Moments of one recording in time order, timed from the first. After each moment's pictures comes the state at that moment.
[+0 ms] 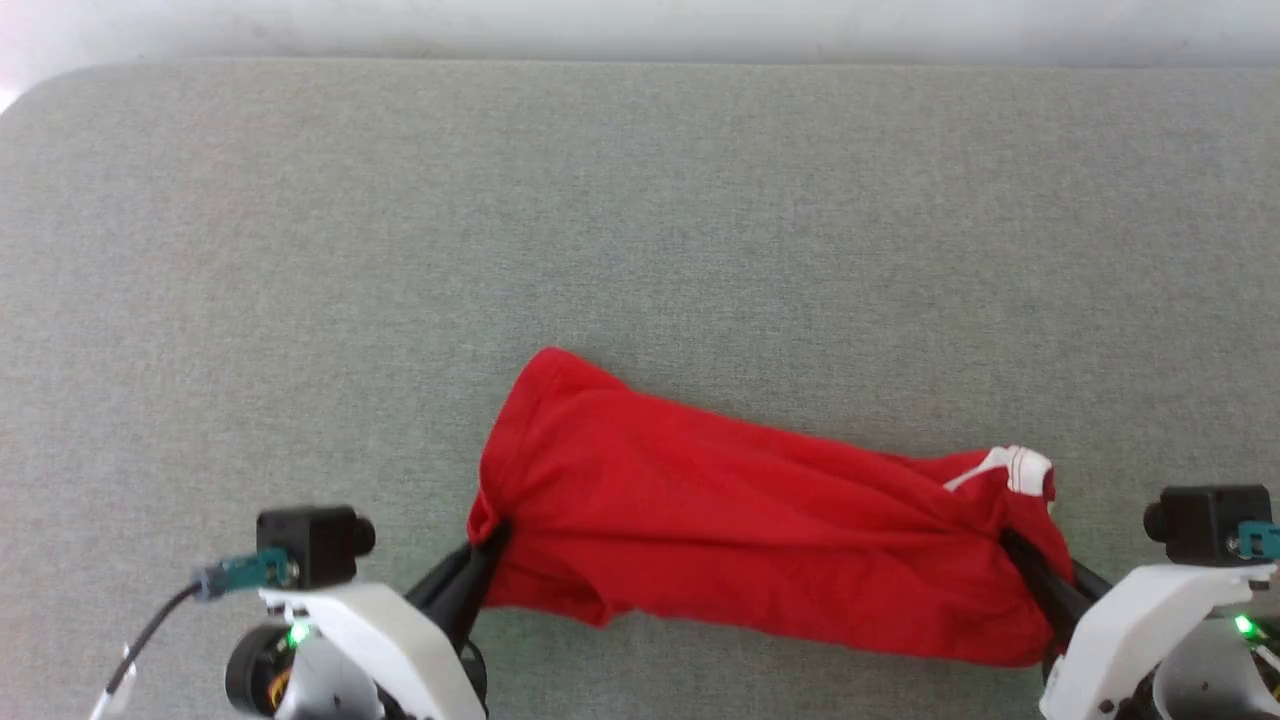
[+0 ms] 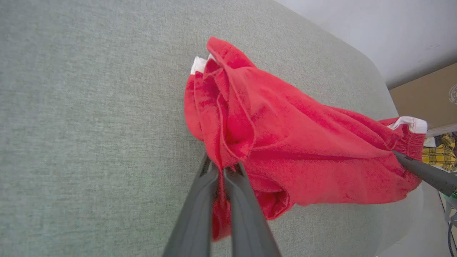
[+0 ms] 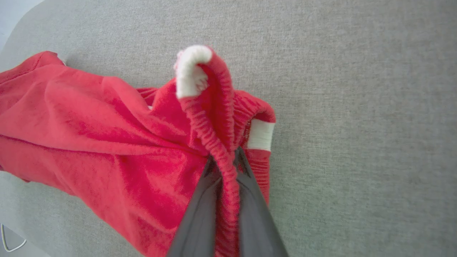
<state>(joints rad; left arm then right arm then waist) 0.01 0.48 -0.41 -0.32 -0.85 0.24 0.30 0.13 -0.05 -0.10 -0.32 0.39 0.13 0.67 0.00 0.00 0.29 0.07</state>
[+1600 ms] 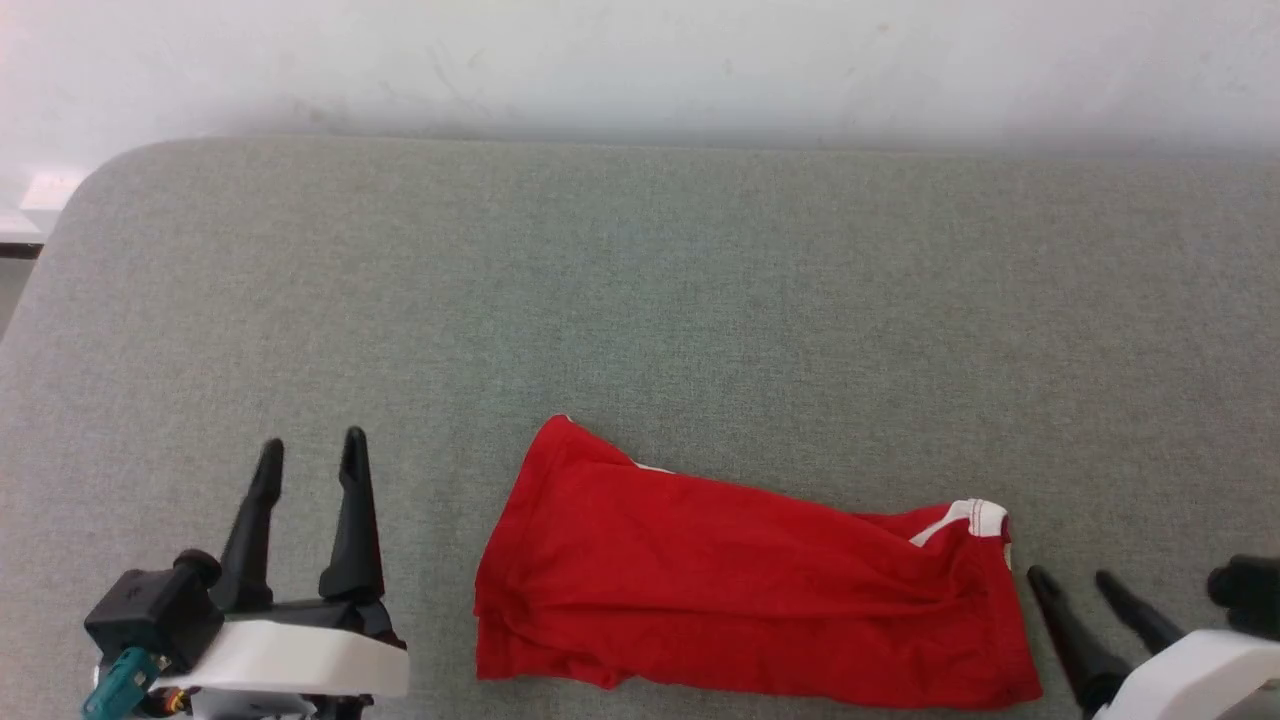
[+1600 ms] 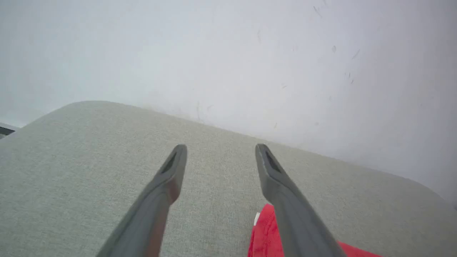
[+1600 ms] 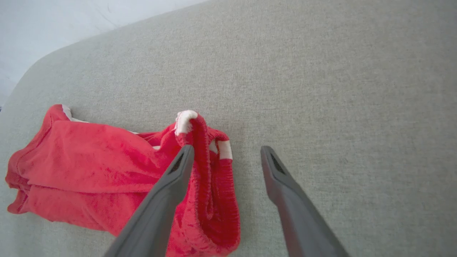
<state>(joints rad) 0.07 0.40 -0.26 -0.23 -0.63 0.29 -0.23 0.24 -0.05 -0.17 -0.31 0.40 0.13 0.51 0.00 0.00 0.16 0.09</state>
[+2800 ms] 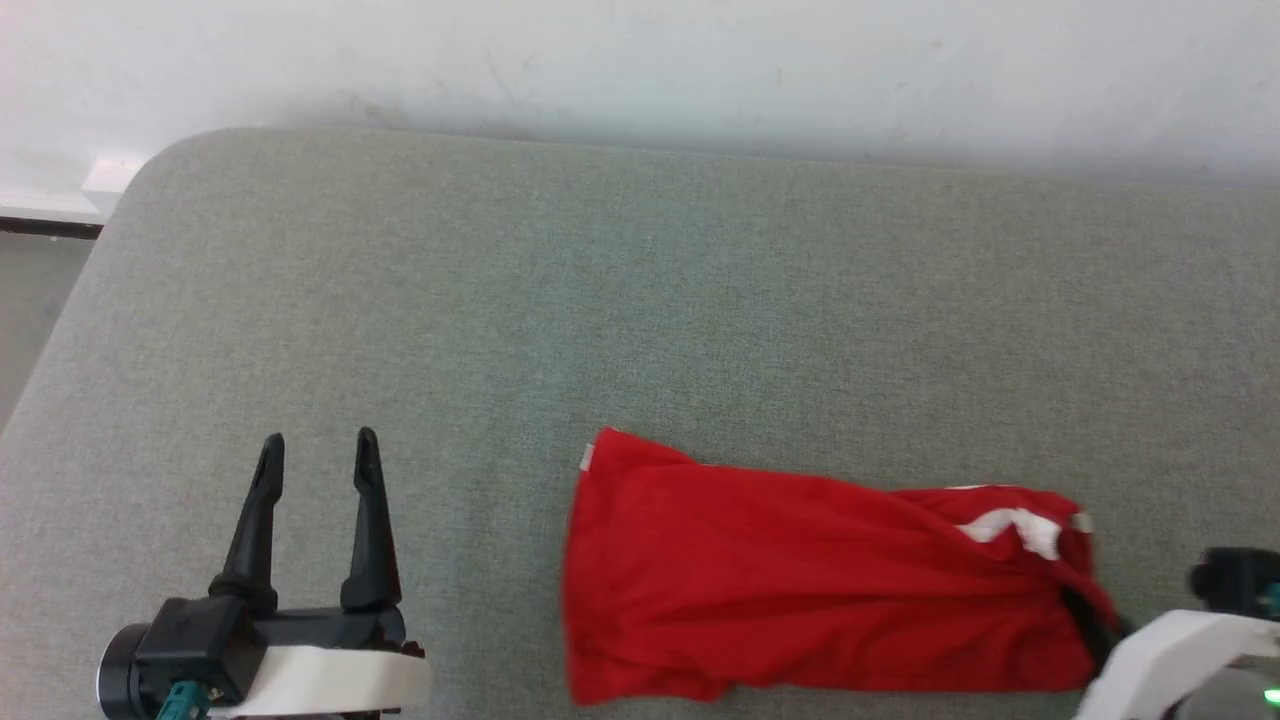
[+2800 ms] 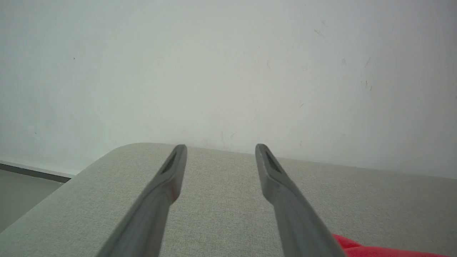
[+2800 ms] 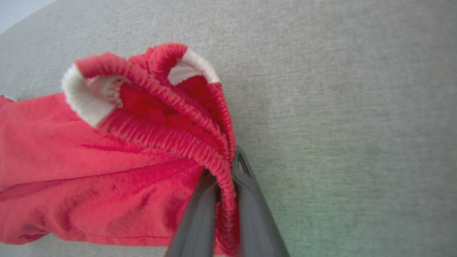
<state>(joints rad) 0.10 0.21 -0.12 -0.22 -0.27 0.17 -0.26 0.12 -0.05 -0.21 0.00 0.37 0.13 0.47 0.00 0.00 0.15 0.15</state>
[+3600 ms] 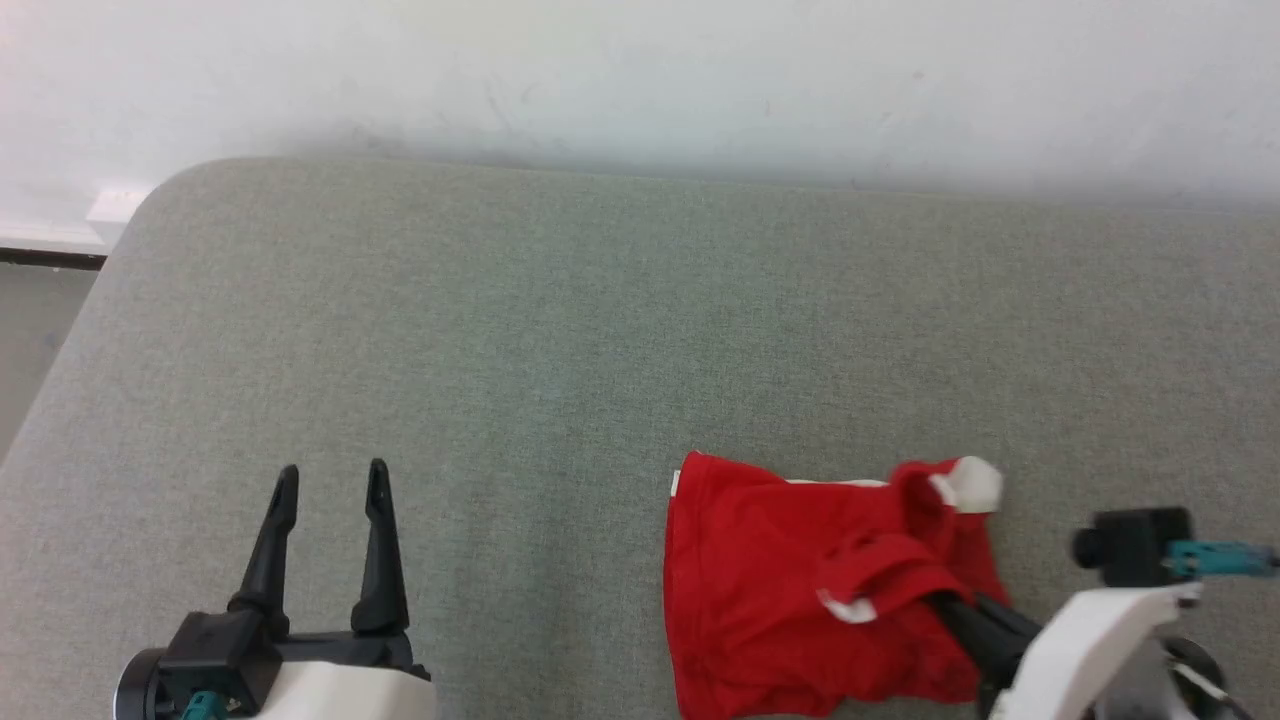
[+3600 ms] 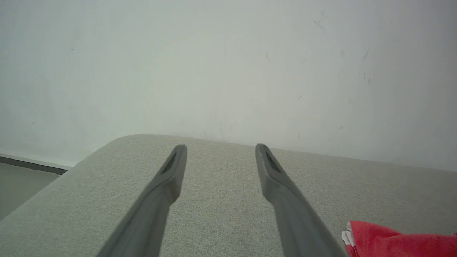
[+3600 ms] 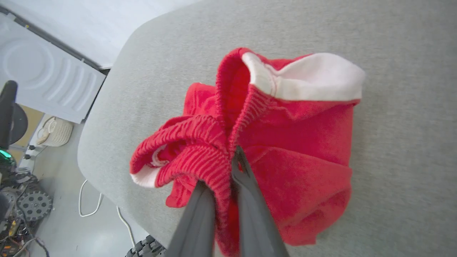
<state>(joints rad) 0.13 0.18 -0.10 -0.16 -0.25 0.13 -0.26 0.17 -0.05 -0.04 -0.30 0.57 0.13 0.70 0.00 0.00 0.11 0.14</state>
